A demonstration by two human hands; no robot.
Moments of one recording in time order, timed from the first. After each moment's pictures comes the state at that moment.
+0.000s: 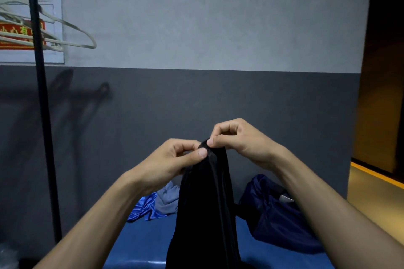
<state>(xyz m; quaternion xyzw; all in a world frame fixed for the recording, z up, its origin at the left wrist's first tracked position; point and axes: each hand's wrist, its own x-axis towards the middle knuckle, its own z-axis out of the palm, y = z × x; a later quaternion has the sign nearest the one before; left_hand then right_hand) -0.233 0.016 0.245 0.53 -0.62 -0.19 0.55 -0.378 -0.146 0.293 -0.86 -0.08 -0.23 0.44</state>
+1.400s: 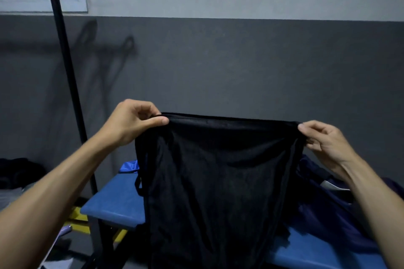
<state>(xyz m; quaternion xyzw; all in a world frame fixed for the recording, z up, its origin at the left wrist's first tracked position) -0.070 0.058 0.208 0.72 -0.47 0.13 0.49 -0.335 -0.321 0.189 -0.68 0.08 -0.37 0.64</state>
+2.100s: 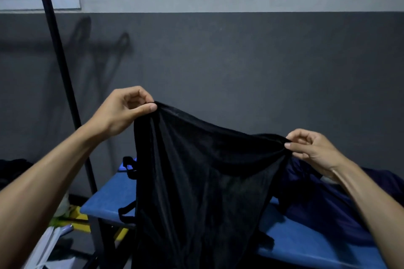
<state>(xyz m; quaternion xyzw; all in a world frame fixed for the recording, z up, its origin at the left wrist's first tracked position) -0.060 0.060 0.222 0.68 -0.49 0.11 0.53 -0.321 -0.343 0.148 -0.72 0.08 -0.27 0.64</state>
